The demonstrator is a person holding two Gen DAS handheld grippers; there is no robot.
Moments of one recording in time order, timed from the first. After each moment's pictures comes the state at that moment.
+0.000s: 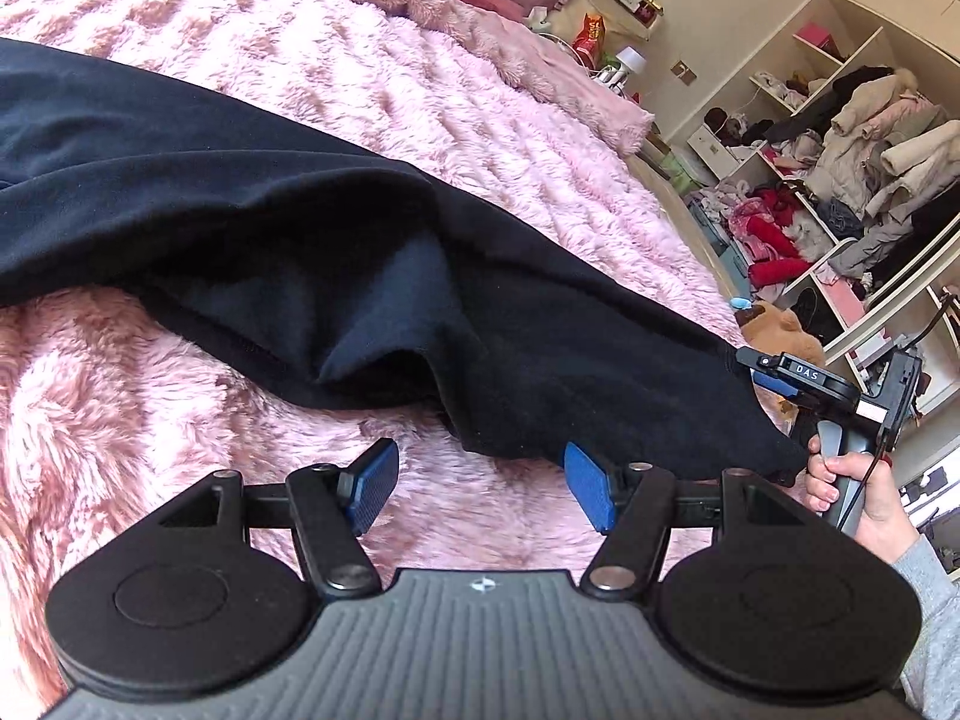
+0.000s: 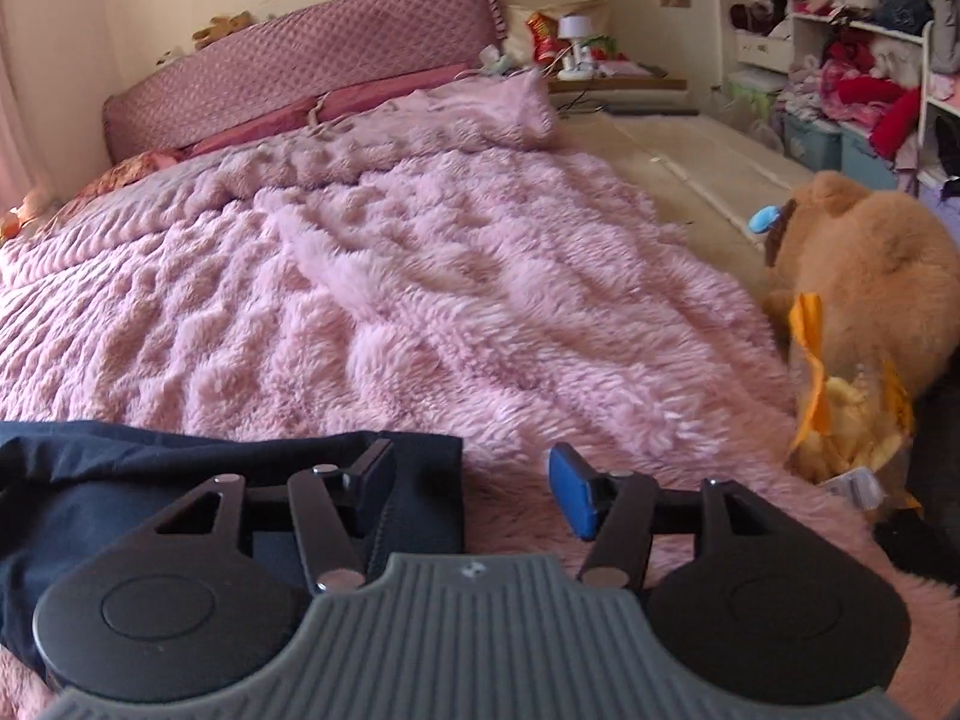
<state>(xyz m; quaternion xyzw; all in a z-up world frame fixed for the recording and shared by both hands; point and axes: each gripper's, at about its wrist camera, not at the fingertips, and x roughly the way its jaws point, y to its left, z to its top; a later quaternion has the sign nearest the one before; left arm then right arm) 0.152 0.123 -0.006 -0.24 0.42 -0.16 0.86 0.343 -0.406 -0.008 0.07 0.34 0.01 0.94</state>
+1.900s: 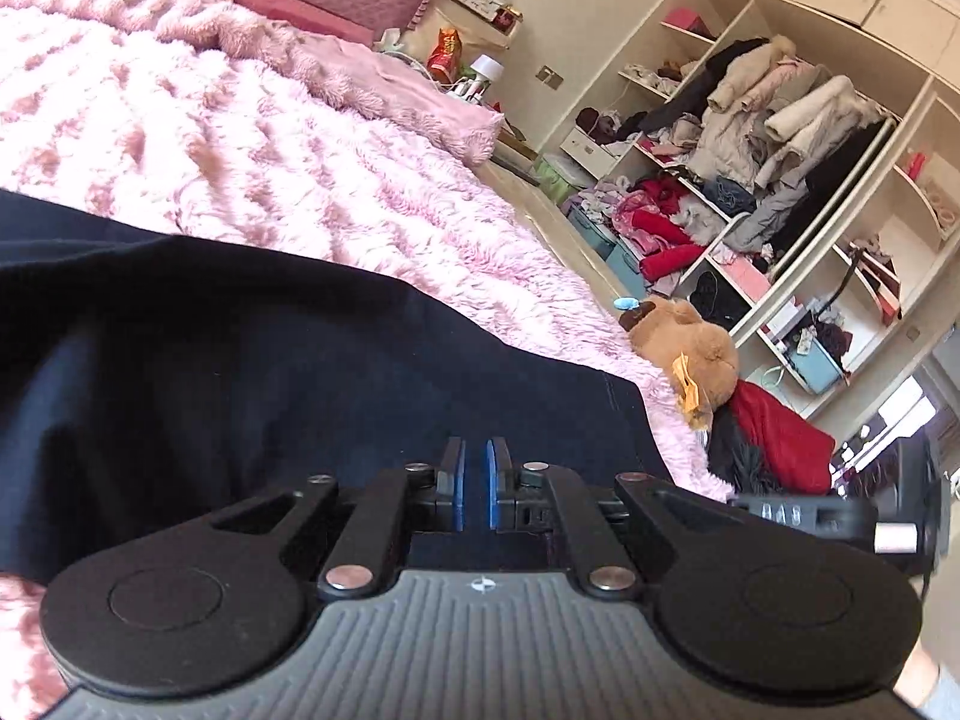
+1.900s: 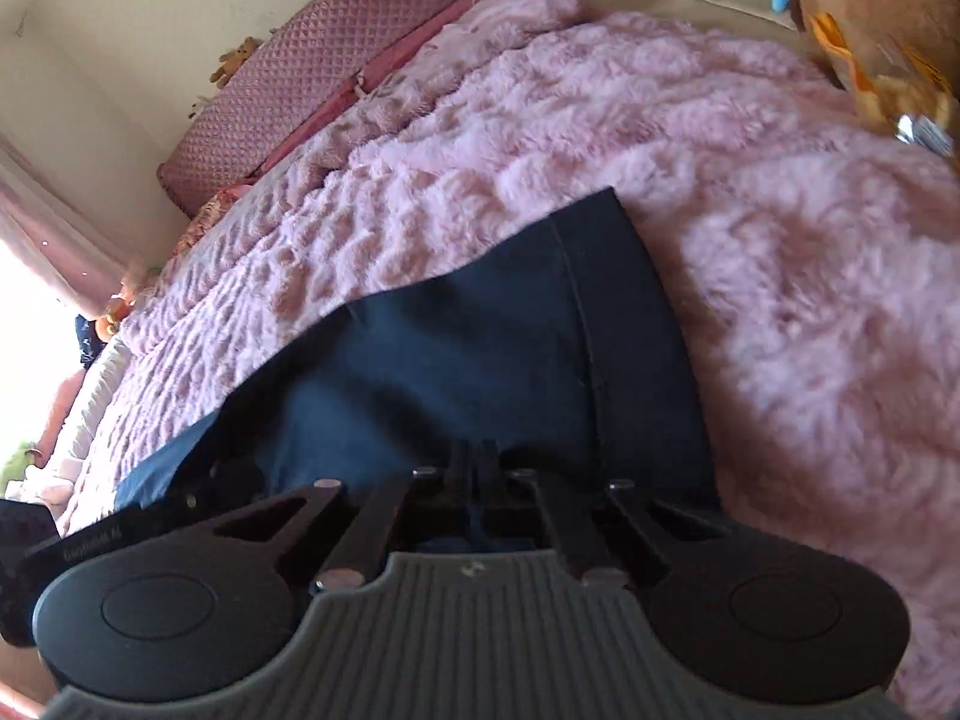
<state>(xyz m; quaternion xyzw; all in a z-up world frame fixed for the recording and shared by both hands) 0.193 0.011 -0.009 -0.22 0.36 -0.27 0.87 0.249 -0.378 -0.027 0.28 0.41 0.10 0.86</state>
